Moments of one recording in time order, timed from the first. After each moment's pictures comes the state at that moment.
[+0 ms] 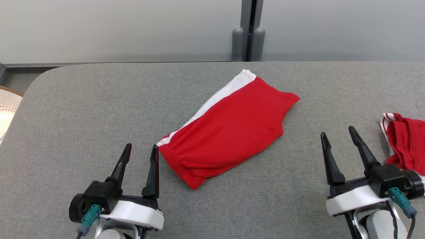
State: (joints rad) left arm -0.09 0.05 -0.19 0.18 -0.27 0.01 -0.26; right arm -0.17 -0.11 0.10 0.26 0.03 0.13 -0.26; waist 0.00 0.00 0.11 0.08
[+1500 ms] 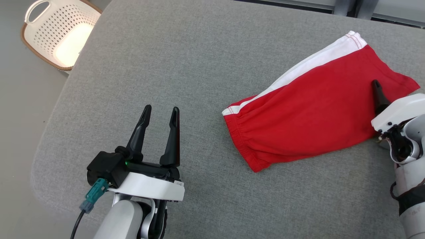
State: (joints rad) left arm -0.22 0.05 -0.32 0.07 -0.42 0.06 -0.26; right arm -0.68 -0.16 -0.18 0.79 0.40 0.13 0.19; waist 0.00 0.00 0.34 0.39
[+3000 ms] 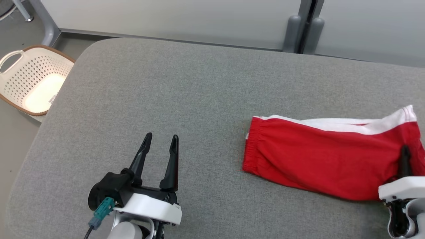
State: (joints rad) left arm -0.13 0.05 -0.31 0.13 -0.37 0.03 -0.26; right arm -0.30 -0.12 -0.24 0.61 0.47 0.13 -0.16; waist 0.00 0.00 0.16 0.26
